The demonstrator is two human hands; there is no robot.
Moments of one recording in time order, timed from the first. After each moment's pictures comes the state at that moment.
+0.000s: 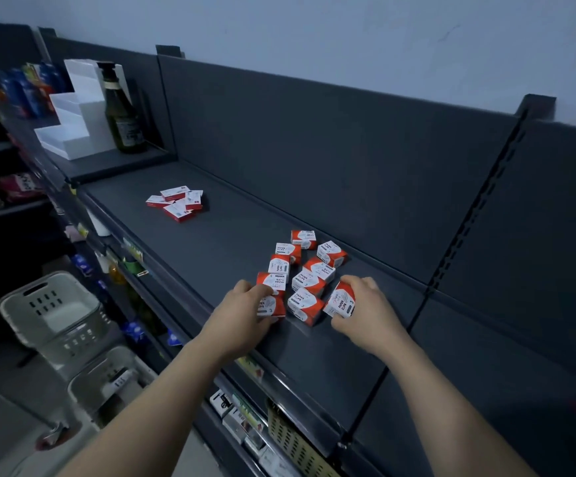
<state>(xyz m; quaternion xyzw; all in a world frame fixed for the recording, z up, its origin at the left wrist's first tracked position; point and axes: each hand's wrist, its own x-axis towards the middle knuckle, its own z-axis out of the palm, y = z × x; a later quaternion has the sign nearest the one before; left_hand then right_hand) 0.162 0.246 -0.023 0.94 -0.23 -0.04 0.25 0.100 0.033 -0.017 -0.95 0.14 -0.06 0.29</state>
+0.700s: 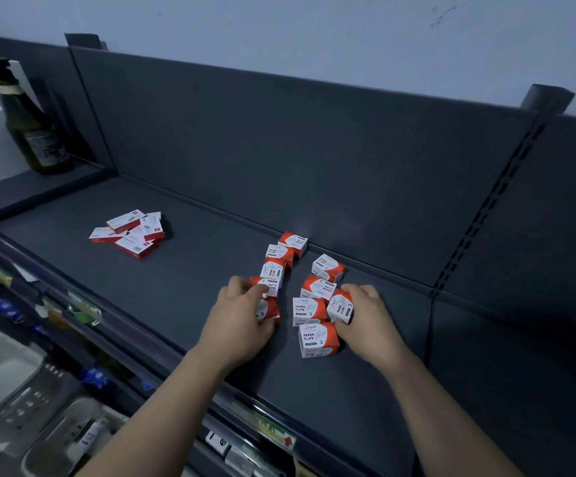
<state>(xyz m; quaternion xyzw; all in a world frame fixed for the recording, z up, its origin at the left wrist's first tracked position) 0.257 0.237 -0.030 0.92 -0.30 -0.03 0.24 0.155 0.048 -0.035 -0.92 0.26 -0.10 0.28</state>
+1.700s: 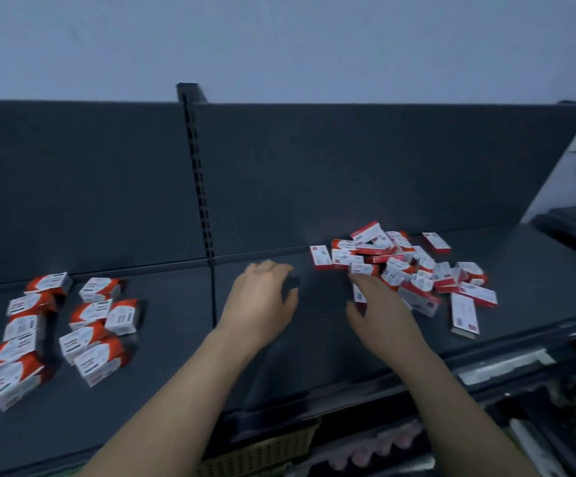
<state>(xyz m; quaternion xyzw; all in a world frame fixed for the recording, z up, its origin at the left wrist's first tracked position) 0.036 0.070 0.033 0.69 -0.67 -0.01 0.27 -0.153 0.021 0.021 -0.81 0.51 -0.24 0.13</state>
